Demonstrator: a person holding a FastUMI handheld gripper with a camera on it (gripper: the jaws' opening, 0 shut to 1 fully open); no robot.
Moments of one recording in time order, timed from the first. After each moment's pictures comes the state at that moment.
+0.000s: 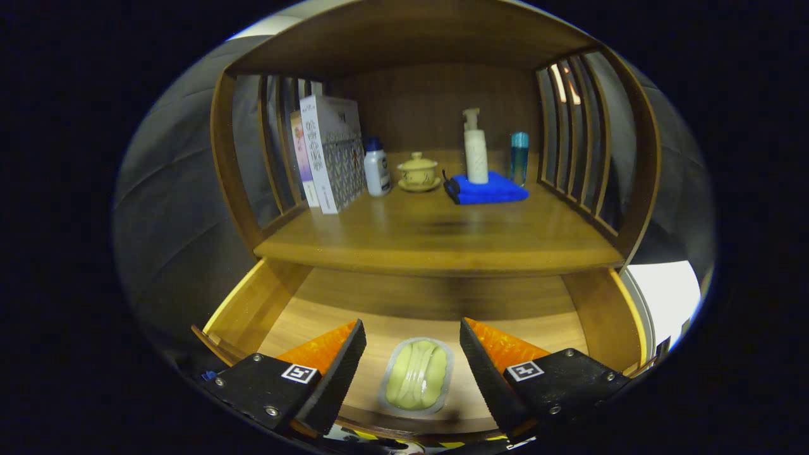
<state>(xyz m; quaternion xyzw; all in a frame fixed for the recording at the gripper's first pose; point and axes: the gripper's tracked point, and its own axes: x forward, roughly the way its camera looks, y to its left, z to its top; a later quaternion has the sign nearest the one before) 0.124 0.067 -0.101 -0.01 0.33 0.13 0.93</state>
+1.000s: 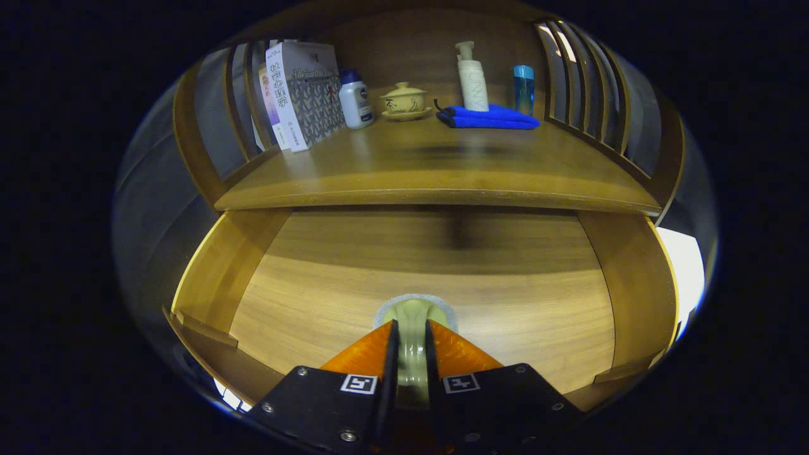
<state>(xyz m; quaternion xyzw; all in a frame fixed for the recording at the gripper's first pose) 0.122 0.056 -0.162 0.00 0.43 0.13 0.90</state>
